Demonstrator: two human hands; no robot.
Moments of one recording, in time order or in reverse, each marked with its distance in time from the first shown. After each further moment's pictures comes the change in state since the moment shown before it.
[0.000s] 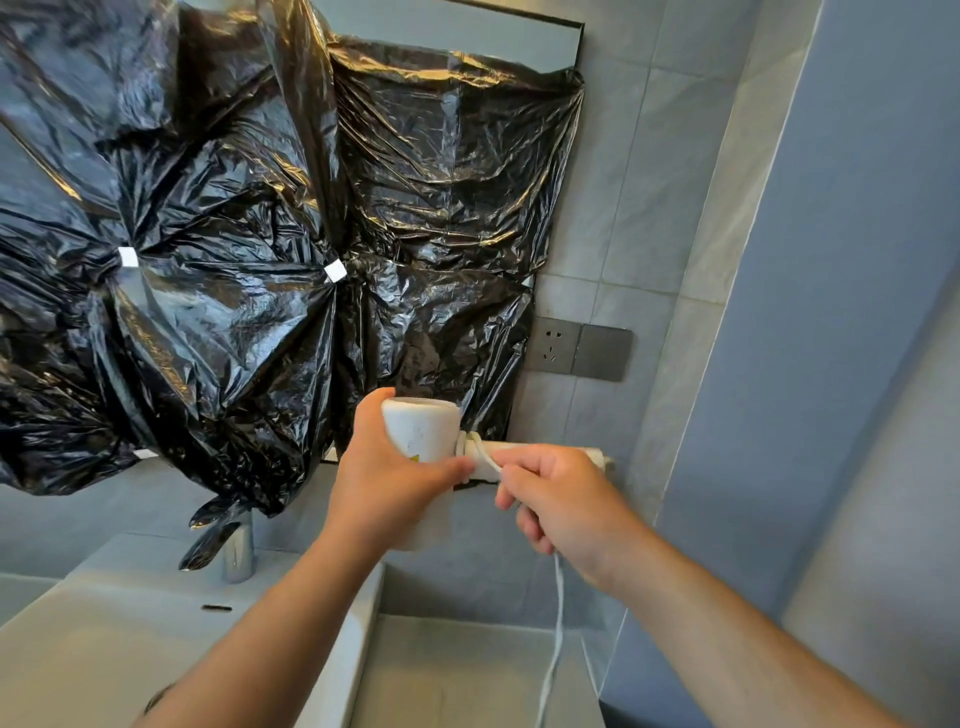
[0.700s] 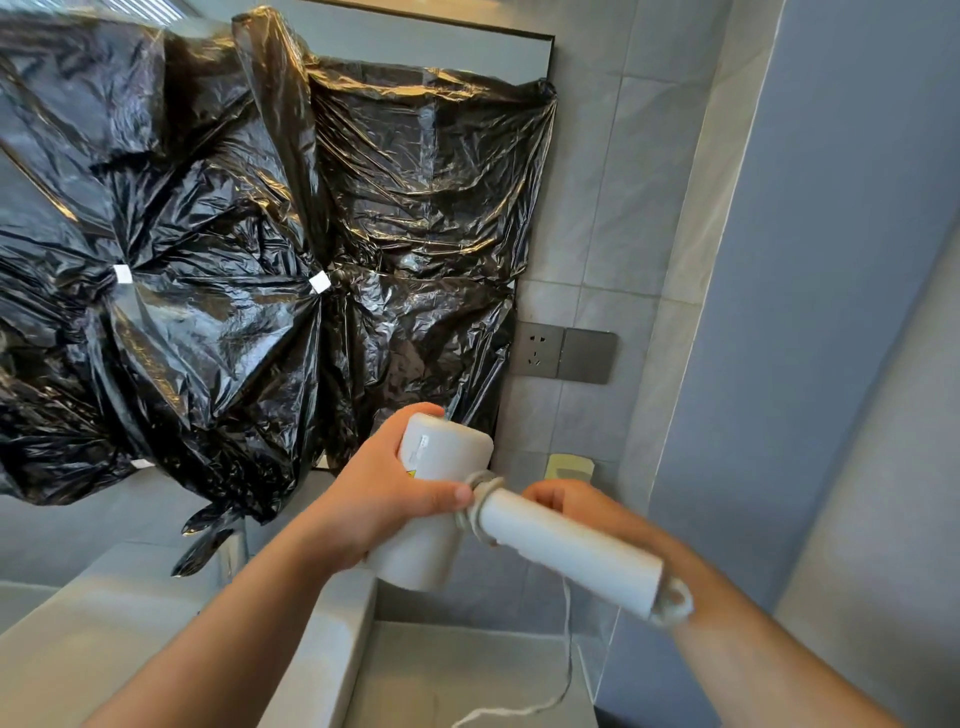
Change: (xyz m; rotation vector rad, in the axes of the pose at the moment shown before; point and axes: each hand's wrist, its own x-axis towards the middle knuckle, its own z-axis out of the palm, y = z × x) left_hand -0.012 0.026 -0.001 -0.298 -0.469 -0.021; right_hand 0.001 0.033 -0.058 0.054 -0.316 0.164
